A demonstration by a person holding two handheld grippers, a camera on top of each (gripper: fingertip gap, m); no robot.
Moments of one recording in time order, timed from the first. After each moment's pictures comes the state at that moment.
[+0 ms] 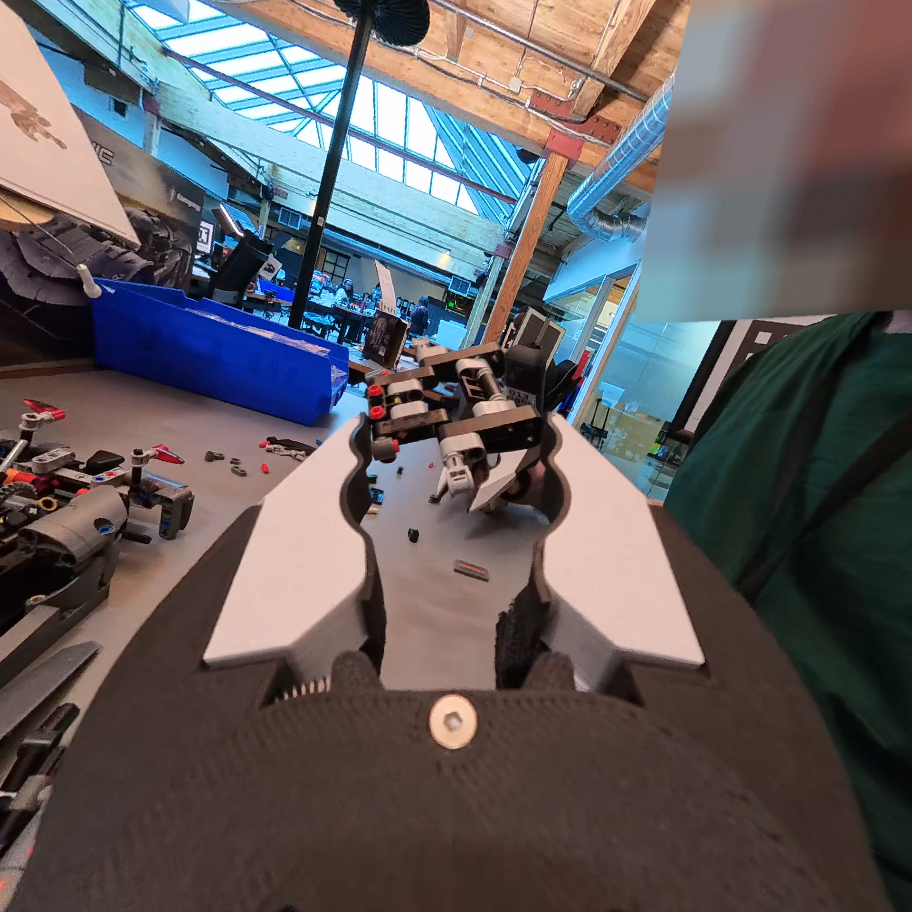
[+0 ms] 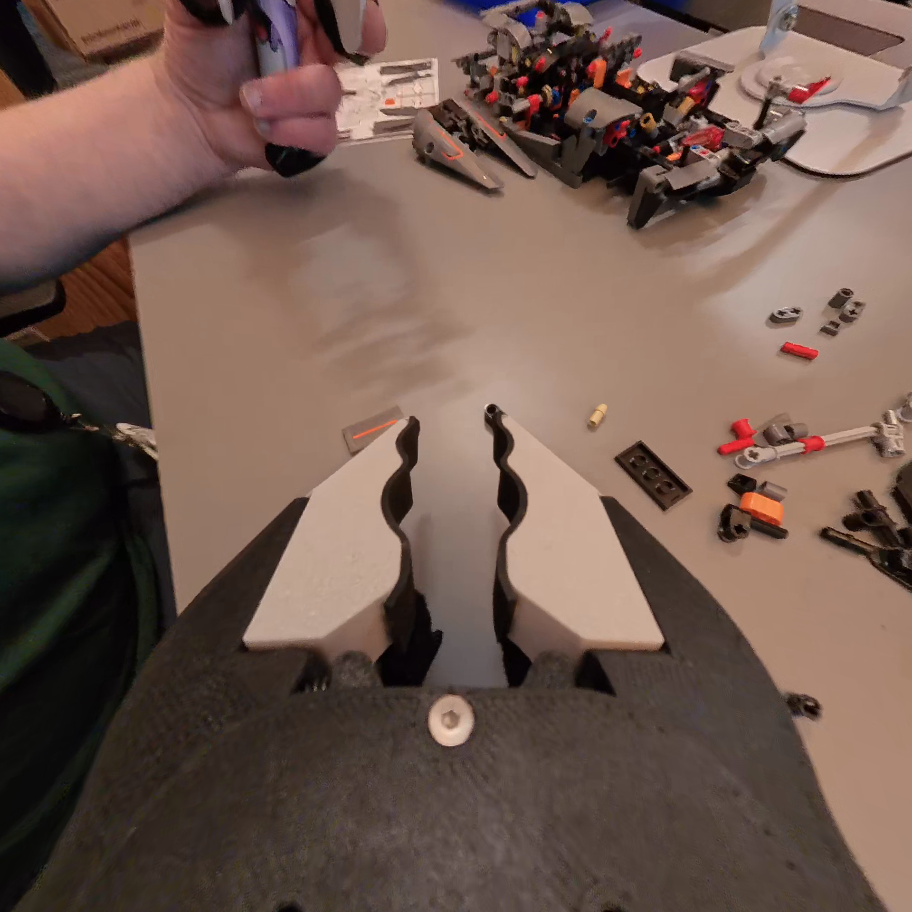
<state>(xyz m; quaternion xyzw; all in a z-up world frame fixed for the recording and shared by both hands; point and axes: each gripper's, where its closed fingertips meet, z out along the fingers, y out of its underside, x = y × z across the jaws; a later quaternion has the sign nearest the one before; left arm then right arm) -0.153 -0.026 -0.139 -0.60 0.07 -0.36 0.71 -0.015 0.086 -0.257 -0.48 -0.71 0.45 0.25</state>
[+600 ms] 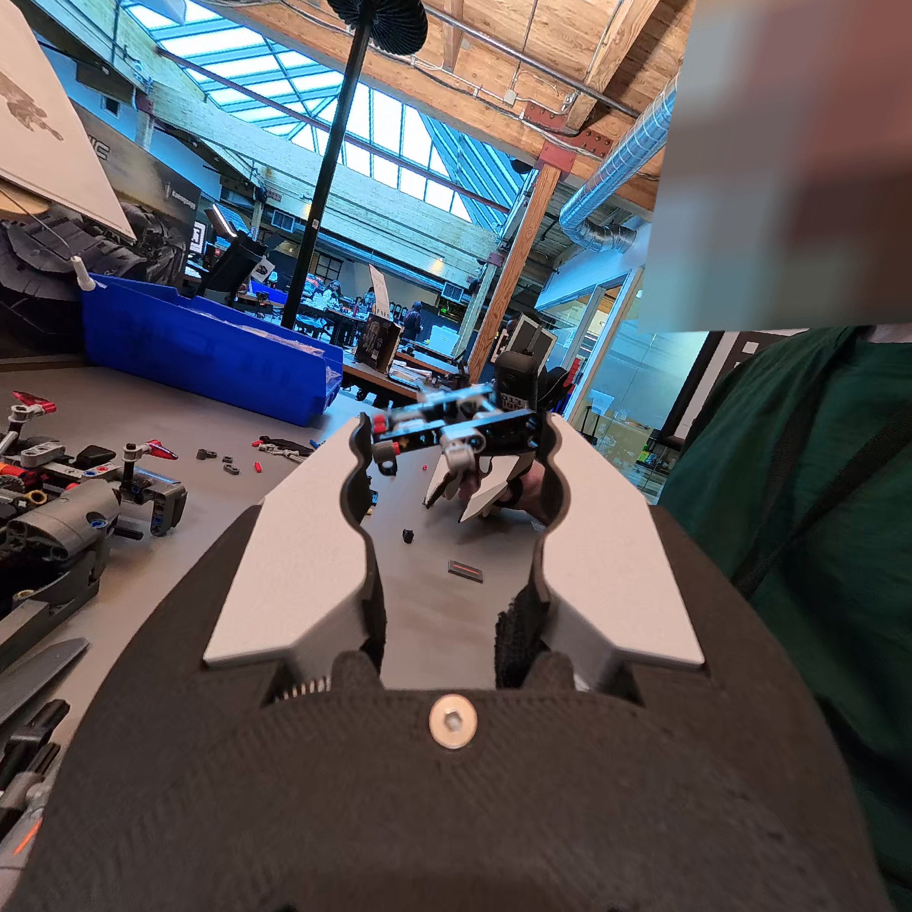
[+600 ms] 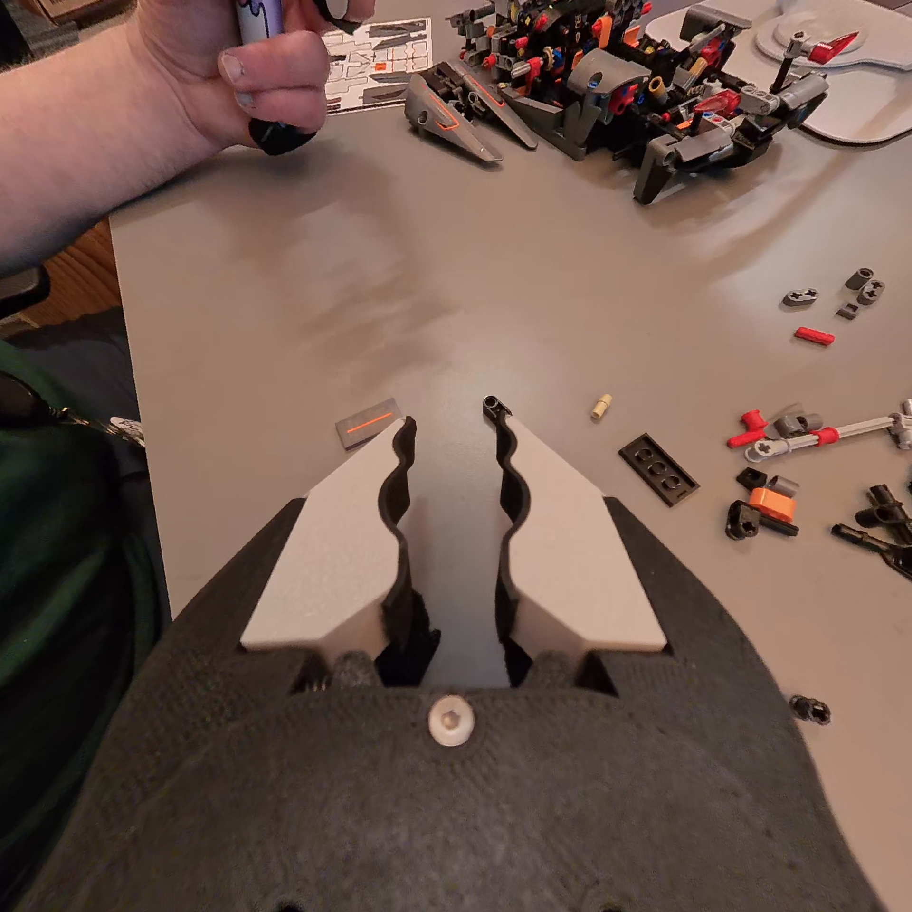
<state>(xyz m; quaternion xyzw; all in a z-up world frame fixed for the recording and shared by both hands) -0.154 -0.026 -0.140 -0.59 0.06 -0.38 0.71 -0.017 0.086 -0.265 -0.49 -0.72 0.43 0.23</state>
